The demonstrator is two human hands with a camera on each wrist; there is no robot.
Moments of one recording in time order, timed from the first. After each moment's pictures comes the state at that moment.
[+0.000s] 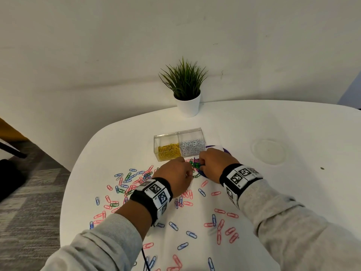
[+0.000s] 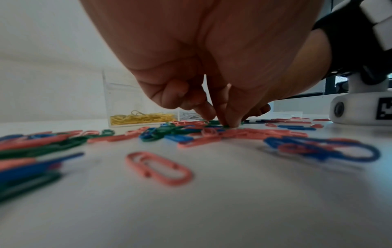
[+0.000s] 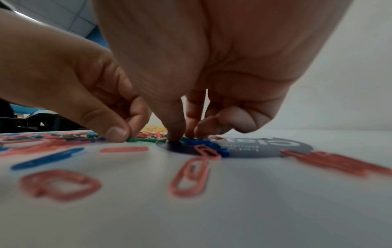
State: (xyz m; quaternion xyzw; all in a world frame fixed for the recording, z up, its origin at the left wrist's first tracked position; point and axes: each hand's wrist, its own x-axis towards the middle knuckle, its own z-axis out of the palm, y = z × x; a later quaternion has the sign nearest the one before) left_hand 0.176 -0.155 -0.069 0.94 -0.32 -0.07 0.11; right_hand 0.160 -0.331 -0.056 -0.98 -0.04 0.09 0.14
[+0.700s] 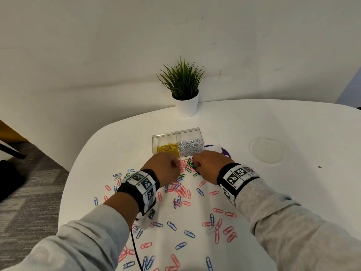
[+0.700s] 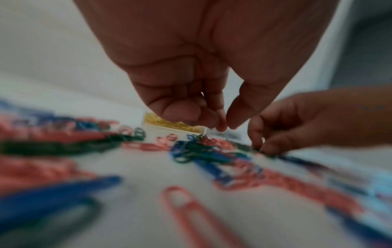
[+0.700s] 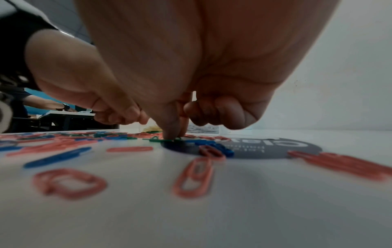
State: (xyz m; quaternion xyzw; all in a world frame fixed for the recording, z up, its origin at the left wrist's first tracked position) left_hand 0.194 -0.140 -0.044 0.96 -0.18 -0.13 0.18; right_hand 0.159 -0.330 -0.060 -0.98 -0.10 0.11 0.15
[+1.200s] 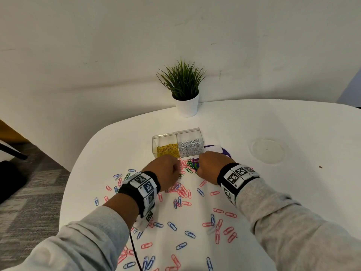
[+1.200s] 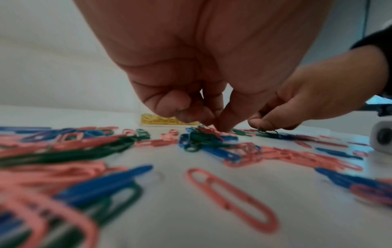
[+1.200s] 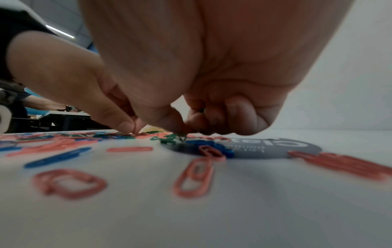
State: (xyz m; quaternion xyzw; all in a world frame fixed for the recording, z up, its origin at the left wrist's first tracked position) left_hand 0.192 -0.138 -0.051 0.96 -0.24 -0.11 0.12; right_hand 0.160 -0.327 -0.055 -0.98 -0.04 0.13 0.14
